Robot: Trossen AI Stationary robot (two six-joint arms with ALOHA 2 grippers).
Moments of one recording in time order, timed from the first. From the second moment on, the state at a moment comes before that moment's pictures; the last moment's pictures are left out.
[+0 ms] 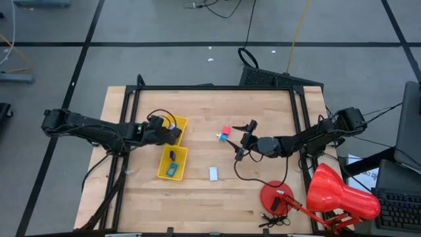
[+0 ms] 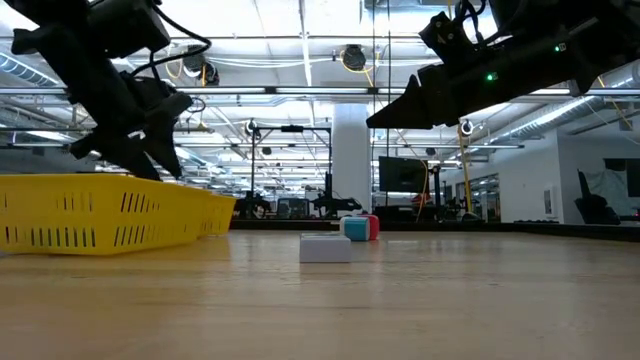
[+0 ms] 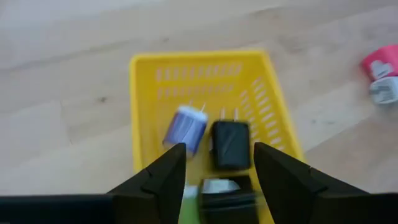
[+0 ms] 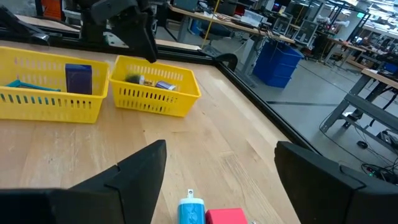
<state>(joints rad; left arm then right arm) -0.03 1.07 0.52 -0.47 -0.56 -1.07 0.18 1.47 0.50 0.75 0.65 -0.12</state>
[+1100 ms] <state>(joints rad) -0.03 1.04 0.52 0.05 -0.60 -0.68 0.02 1.77 0.59 0.68 0.34 0.09</state>
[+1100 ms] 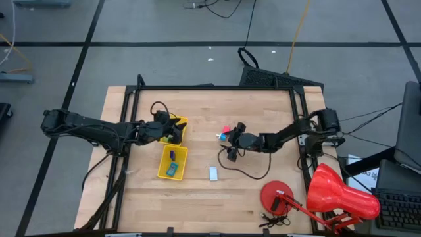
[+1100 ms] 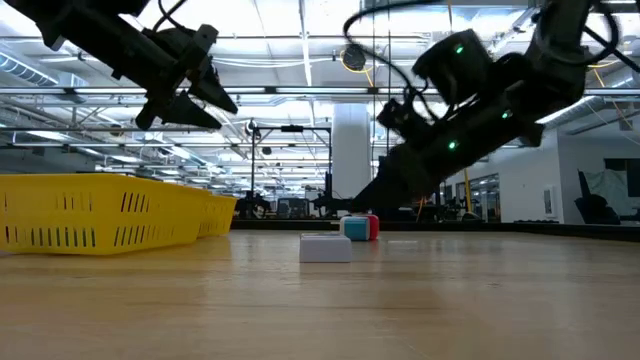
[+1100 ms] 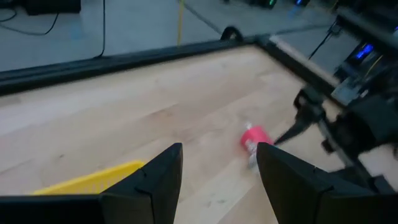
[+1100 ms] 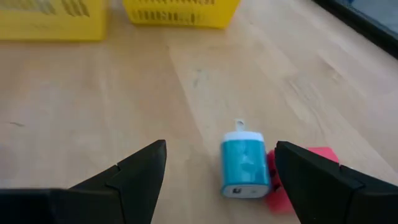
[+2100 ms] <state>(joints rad) -0.03 1.14 0.52 0.06 -0.58 -0.69 -0.01 1.84 0.61 0.61 0.16 0.06</state>
